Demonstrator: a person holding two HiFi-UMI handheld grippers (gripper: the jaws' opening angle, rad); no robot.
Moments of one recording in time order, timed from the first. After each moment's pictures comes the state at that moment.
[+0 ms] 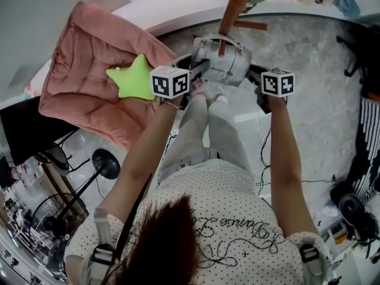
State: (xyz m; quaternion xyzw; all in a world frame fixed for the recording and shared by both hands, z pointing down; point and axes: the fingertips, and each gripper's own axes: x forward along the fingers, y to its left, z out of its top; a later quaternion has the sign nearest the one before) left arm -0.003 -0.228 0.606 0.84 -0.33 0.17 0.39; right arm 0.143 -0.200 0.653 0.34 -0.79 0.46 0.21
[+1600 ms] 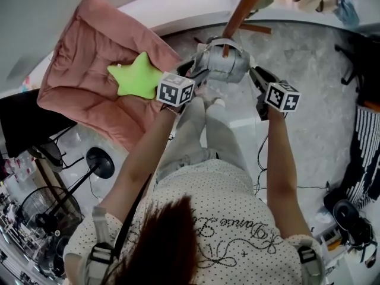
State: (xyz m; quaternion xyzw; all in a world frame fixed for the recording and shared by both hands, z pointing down) left arm -0.019 -0.201 0.628 0.85 -0.34 0.24 0.32; right arm 0.168 -0.202 0.623 0.44 -0.78 0.42 0.14
